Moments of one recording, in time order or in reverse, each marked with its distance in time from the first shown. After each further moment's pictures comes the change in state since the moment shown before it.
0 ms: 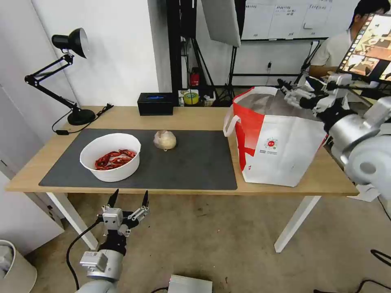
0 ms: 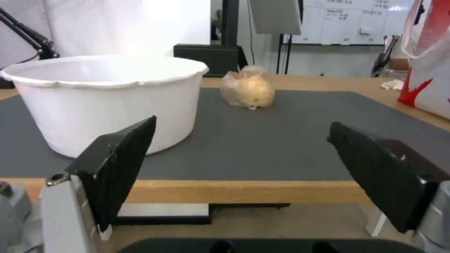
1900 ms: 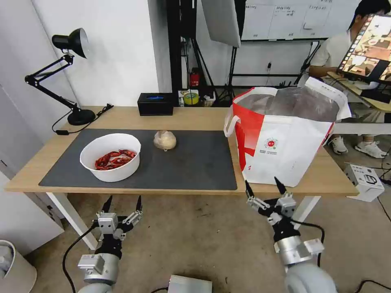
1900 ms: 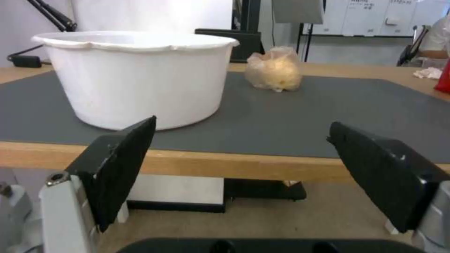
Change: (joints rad) left arm -0.012 -0.003 -0.018 0.059 -0.011 -0.013 -0.041; right arm -0.727 0.672 0.008 -0.004 -0.822 0.349 -0.055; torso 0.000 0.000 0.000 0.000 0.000
